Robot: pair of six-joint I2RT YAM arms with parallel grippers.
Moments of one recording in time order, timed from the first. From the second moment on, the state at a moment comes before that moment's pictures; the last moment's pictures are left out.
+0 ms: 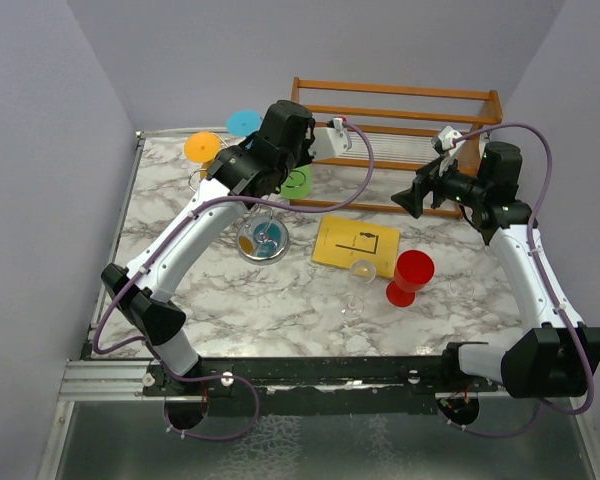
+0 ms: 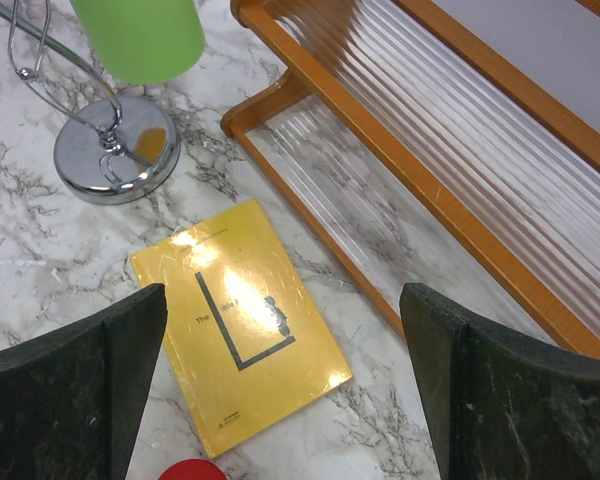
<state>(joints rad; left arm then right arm) -0.72 1.65 1.93 -0.82 -0.39 0.81 0.00 1.24 1.11 -0.28 -0.79 -0.33</state>
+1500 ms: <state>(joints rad) -0.71 1.50 2.06 -0.92 -0.13 0.58 0.03 1.25 1.39 -1.00 -0.63 -0.67</state>
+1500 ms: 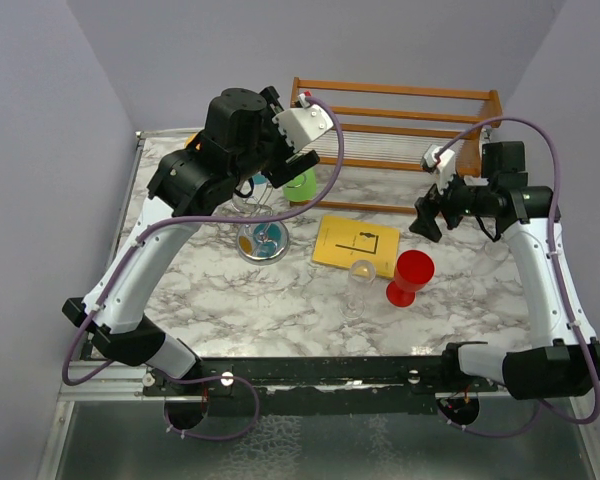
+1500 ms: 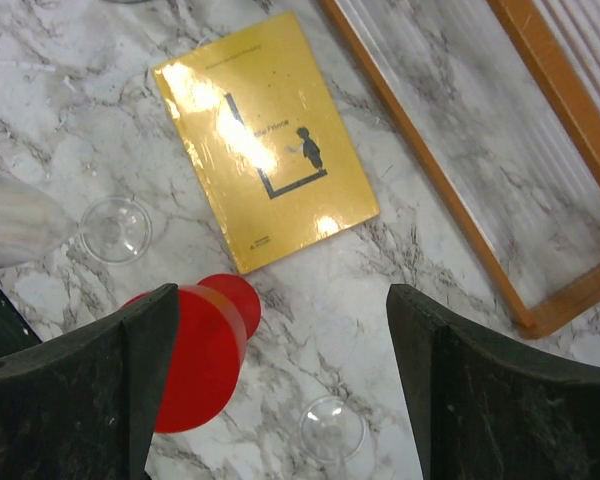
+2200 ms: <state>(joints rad) -0.70 1.50 2.03 -0.92 -0.13 0.57 0.10 1.21 1.19 -1.13 -0.43 -0.75</state>
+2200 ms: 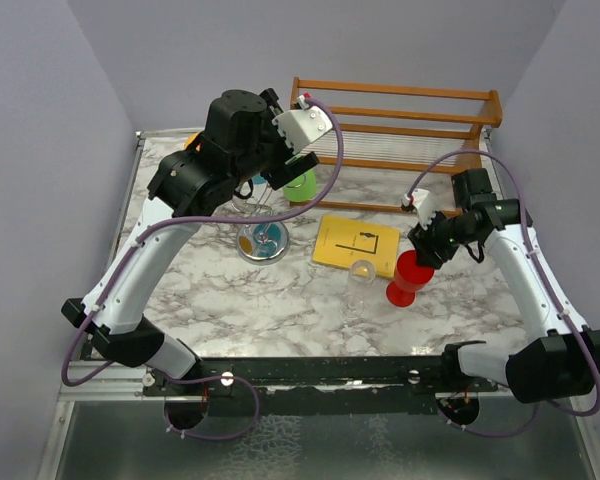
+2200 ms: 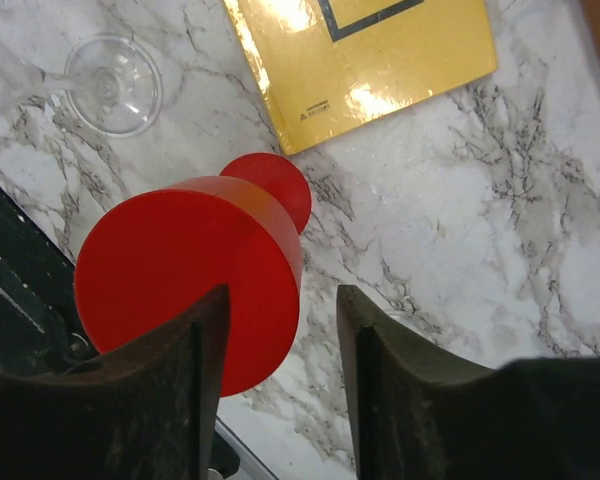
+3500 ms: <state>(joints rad) -0.68 1.48 2.01 -0.90 -0.12 0.54 0.17 1.27 1.49 -1.07 -0.17 -0.75</state>
